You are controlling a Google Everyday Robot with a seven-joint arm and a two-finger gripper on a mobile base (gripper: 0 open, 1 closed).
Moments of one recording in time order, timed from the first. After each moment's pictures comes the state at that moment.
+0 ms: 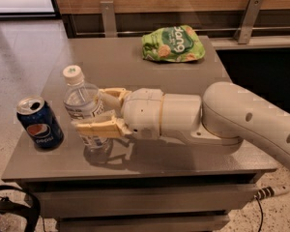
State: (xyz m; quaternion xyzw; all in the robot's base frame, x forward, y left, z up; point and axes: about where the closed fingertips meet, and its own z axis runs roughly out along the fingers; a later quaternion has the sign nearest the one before) arm 0.436 0.103 0.922 -0.50 0.54 0.39 0.55
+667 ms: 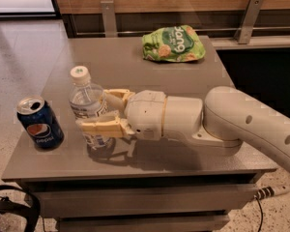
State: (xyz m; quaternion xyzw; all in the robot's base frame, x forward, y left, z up) arm 0.443 0.100 0.915 -0.49 0.54 0.39 0.56
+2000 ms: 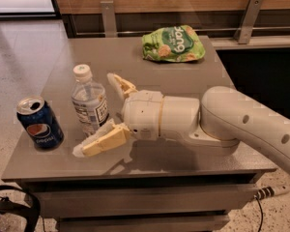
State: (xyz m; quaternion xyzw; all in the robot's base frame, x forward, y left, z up) arm 0.442 0.105 0.917 -0.49 0.54 0.40 0.56
